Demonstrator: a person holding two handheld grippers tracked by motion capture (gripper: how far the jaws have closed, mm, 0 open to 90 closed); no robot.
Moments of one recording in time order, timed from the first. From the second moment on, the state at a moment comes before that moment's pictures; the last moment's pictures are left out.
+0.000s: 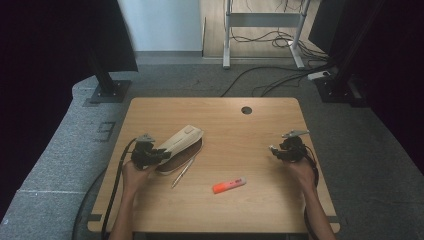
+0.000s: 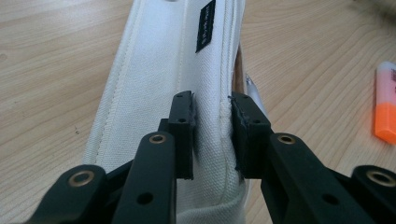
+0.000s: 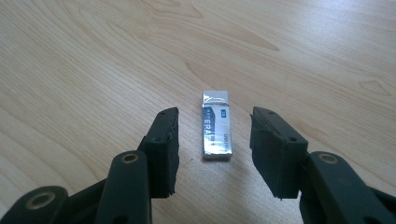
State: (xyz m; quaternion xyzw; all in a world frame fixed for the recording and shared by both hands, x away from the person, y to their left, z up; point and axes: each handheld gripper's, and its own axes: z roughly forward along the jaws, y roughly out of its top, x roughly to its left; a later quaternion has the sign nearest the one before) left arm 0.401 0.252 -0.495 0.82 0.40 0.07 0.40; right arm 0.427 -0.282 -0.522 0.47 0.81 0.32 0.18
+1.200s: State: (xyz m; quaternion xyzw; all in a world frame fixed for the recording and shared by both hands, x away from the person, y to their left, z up) left arm 0.401 0.253 -0.495 0.82 0.40 0.08 0.40; right arm 0.430 -0.280 -0.529 0.46 0.80 0.36 0.15
